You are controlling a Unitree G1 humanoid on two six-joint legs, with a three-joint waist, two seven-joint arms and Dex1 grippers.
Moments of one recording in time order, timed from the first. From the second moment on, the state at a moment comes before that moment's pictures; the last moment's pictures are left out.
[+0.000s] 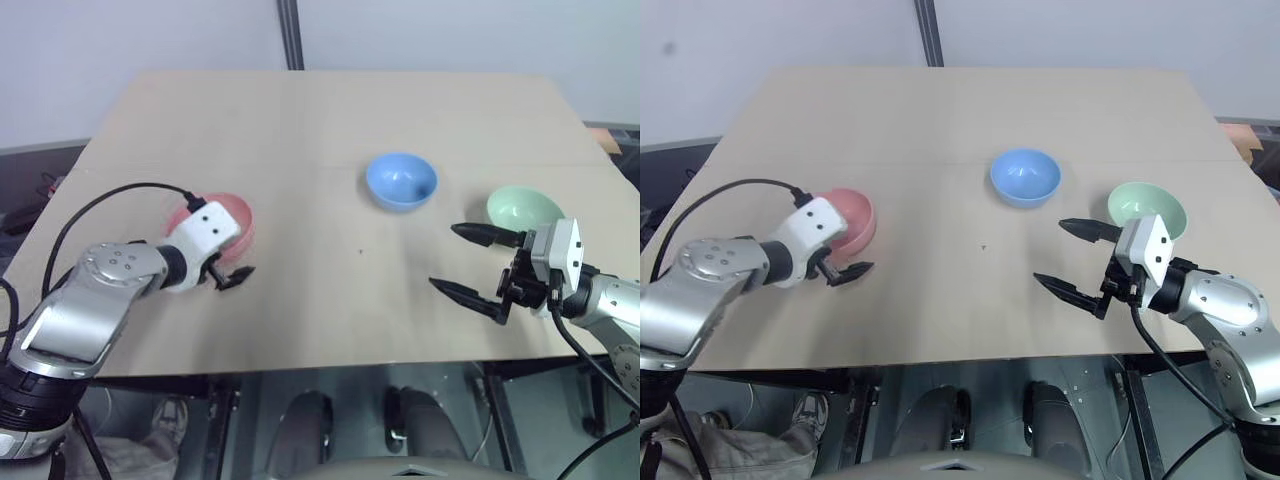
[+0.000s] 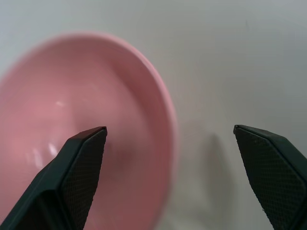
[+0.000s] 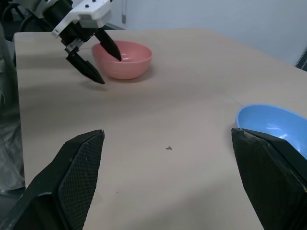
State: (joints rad) left arm -0.24 1.04 -0.04 -0.42 -0.21 0.88 -0.69; right arm -0.04 -0.70 -0.15 -0.56 0.58 0.37 0.88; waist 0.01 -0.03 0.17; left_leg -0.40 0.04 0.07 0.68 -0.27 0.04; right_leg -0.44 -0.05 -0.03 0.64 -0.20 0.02
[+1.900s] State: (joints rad) left arm -0.38 0.74 0.22 -0.25 -0.73 0.55 -1.21; right arm -0.31 -0.72 -0.04 -0.01 0.16 0.43 0.60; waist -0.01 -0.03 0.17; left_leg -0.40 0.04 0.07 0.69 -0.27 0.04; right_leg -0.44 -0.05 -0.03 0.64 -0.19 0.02
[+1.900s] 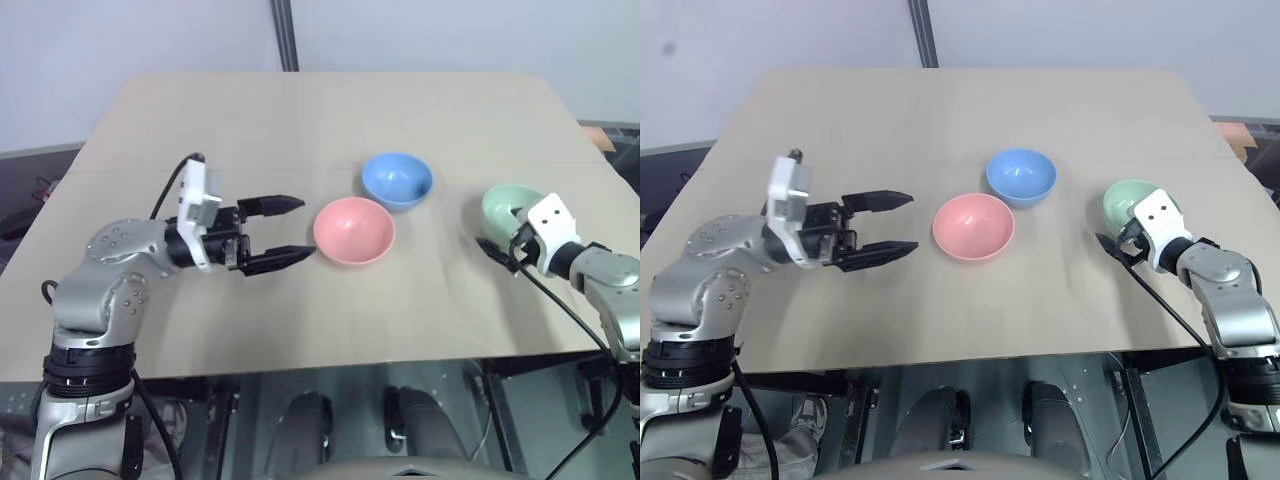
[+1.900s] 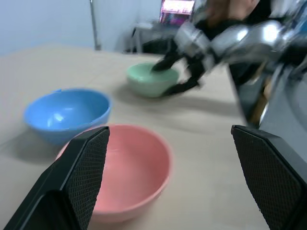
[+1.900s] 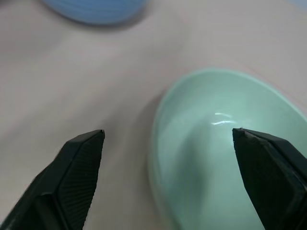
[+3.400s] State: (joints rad) left arm -0.10 0.75 0.35 -0.23 -0.80 0.44 -1.17; right arm -0.61 -0.49 0.16 -0.40 0.27 0.53 0.83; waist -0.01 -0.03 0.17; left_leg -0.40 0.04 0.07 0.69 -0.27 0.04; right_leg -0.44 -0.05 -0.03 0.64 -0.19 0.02
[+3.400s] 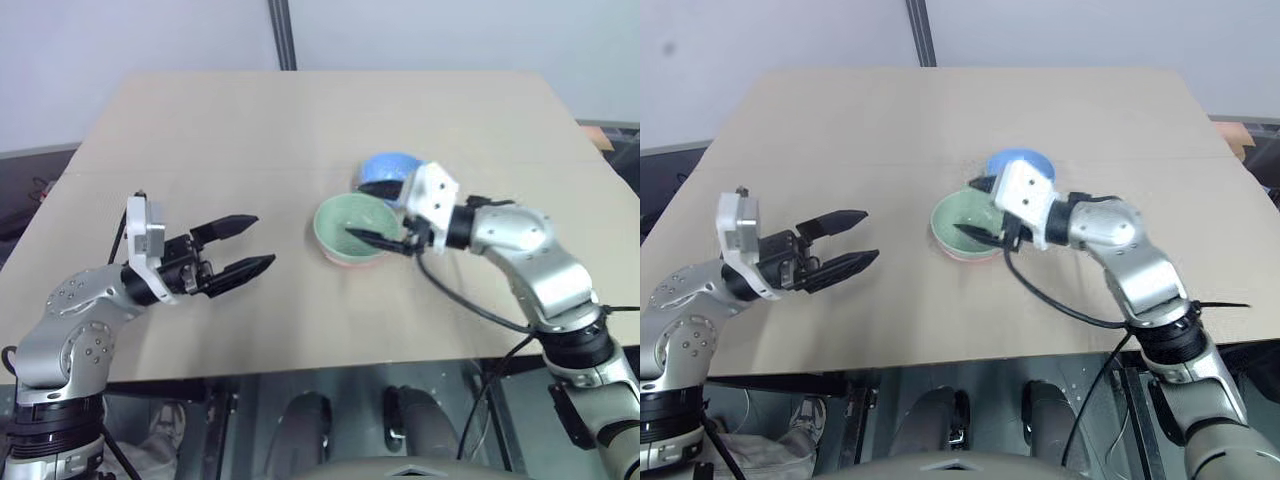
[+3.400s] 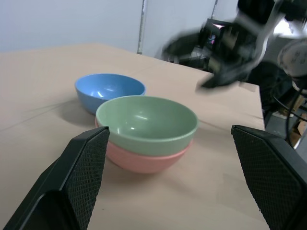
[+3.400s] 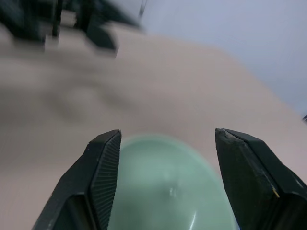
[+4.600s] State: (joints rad) left arm 0.06 0.77 0.46 -0.36 -0.86 0.47 -1.08; right arm -1.07 -0.44 0.39 1.03 -0.41 -0.58 0.58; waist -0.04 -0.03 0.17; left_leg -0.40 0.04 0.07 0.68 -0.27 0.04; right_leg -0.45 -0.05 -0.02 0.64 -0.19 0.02
